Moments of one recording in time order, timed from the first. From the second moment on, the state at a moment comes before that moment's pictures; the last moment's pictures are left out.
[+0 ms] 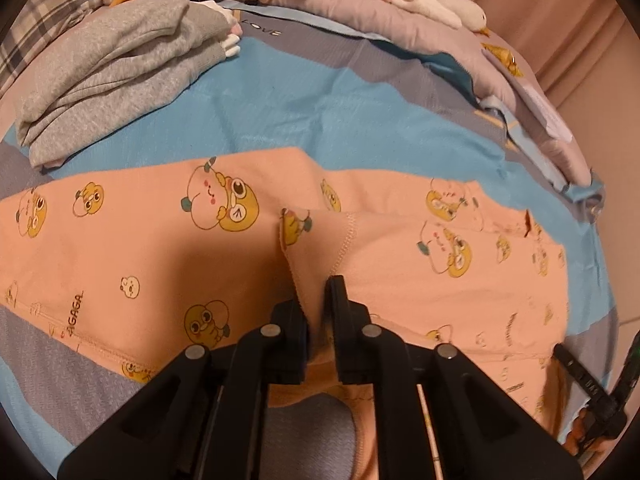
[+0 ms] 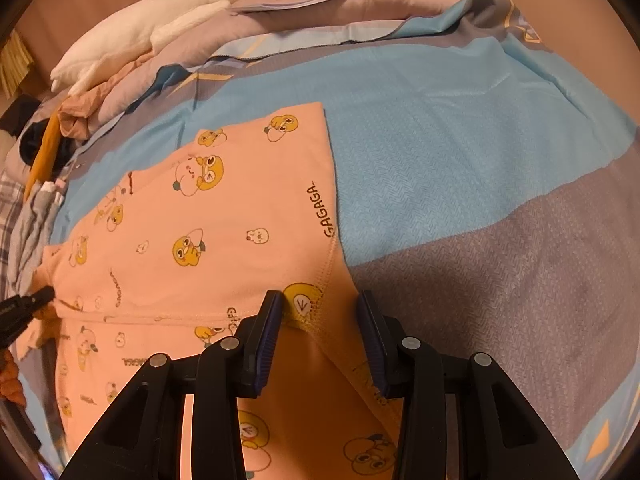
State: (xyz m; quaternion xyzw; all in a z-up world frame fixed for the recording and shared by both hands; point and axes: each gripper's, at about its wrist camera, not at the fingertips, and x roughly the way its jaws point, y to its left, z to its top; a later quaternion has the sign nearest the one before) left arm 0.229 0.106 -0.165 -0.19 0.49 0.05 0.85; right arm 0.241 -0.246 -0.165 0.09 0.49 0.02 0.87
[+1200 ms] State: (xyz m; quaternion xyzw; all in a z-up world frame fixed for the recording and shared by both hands) left arm 0.058 0.221 -0.093 -0.36 0.32 0.21 0.85; right arm 0.166 -0.211 -0.073 0.05 0.39 0.09 0.92
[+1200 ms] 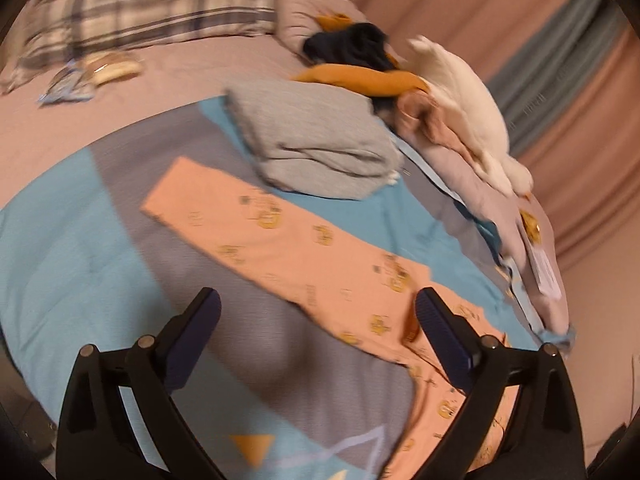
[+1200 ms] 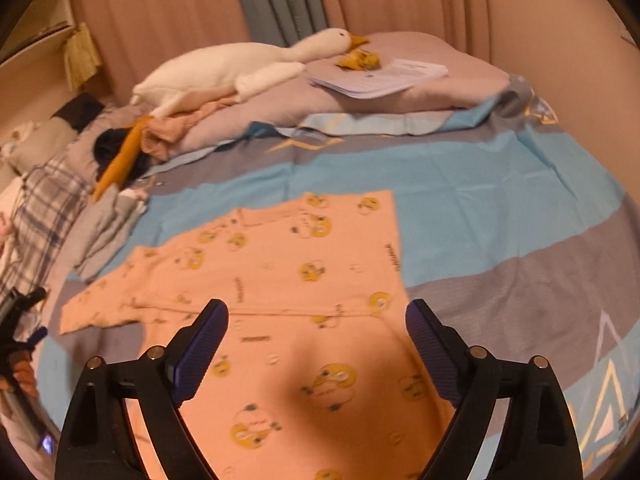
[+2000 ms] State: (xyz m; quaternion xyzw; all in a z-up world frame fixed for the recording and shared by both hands) left arm 0.046 0.336 -0.177 -0.51 0.27 0.26 0.78; right arm 0.129 -0.197 -0.077 0.04 0.39 0.08 0.91
